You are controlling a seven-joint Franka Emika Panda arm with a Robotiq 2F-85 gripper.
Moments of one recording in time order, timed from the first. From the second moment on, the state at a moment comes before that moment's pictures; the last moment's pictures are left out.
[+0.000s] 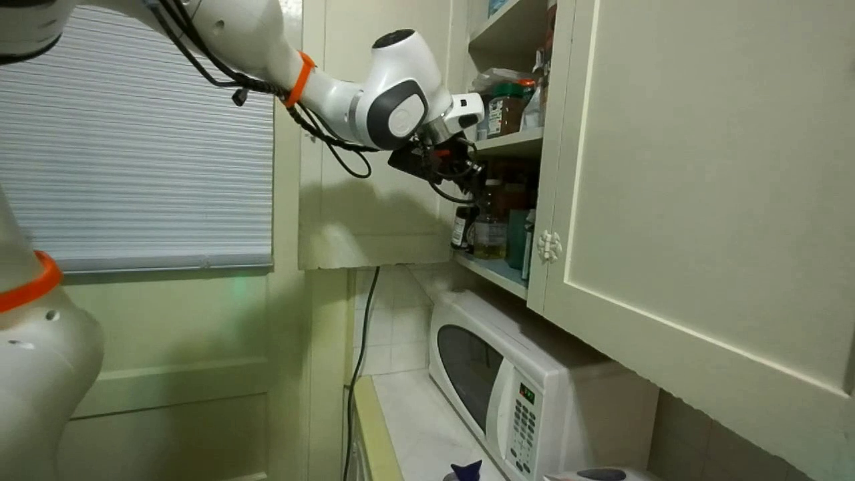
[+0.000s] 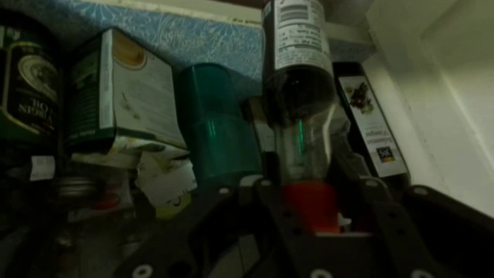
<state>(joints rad) -0.28 -0.26 0.36 -2.10 0.27 2.77 0.04</state>
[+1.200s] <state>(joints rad) -0.25 0.02 0.36 -2.16 0.15 3.41 -0.01</state>
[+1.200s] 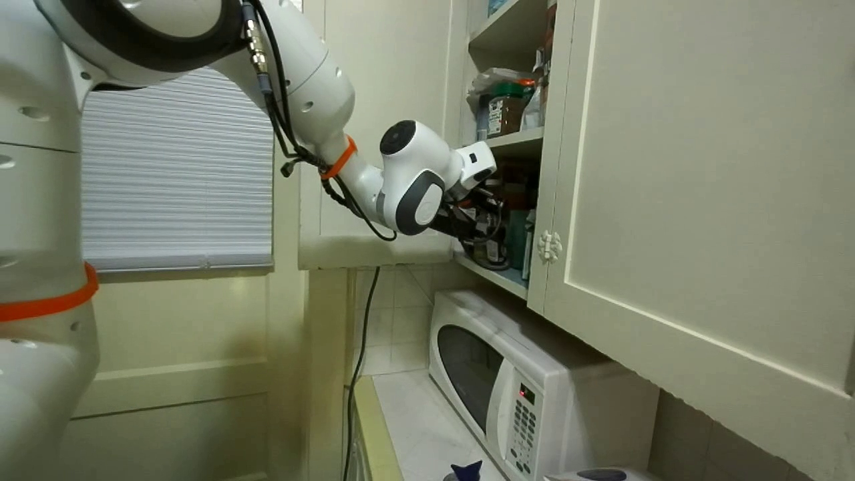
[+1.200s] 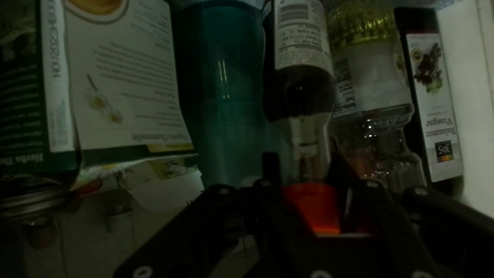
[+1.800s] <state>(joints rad) -0.13 0.02 0.22 -2.08 0.11 3.25 -0.06</state>
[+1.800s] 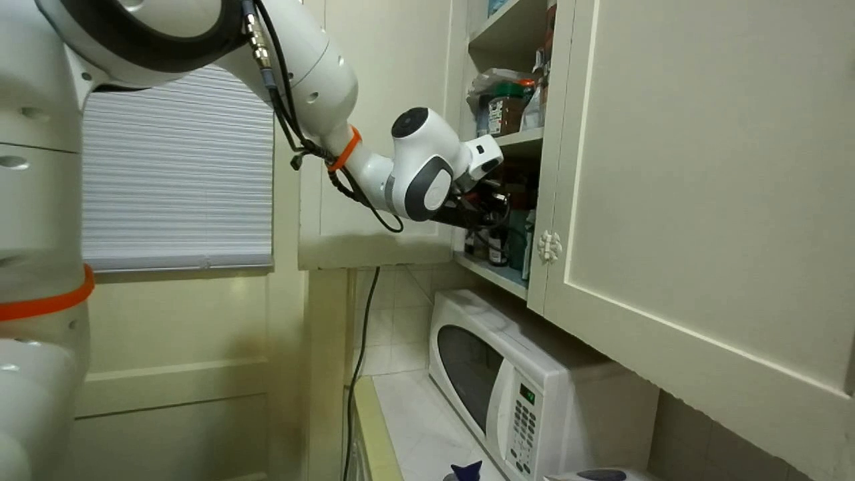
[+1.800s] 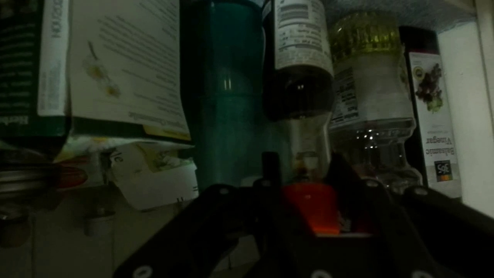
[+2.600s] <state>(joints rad) -0.03 0.13 0.15 -1.83 -0.11 2.96 0.05</state>
